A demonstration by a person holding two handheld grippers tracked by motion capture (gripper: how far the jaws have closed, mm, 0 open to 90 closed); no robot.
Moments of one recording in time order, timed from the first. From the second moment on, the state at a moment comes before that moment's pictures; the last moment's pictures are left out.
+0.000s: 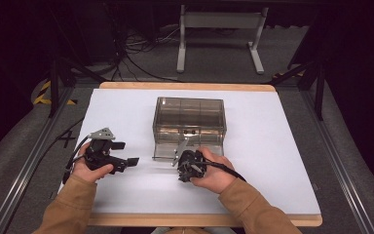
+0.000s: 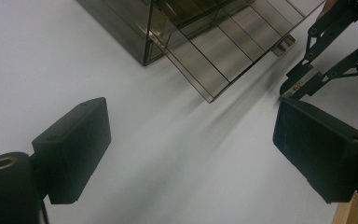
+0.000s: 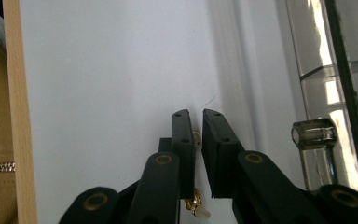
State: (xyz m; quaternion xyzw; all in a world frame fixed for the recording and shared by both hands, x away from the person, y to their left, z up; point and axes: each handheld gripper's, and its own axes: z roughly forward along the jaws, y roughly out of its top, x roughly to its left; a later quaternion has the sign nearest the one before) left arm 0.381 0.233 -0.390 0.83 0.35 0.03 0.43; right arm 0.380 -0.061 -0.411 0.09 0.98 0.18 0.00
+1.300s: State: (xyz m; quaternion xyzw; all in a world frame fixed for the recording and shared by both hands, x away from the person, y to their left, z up) left arm 0.381 0.234 -0.389 0.83 0.35 0.03 0.43; right arm 0.378 -0.067 -0.378 0.09 0.97 0.22 0.01
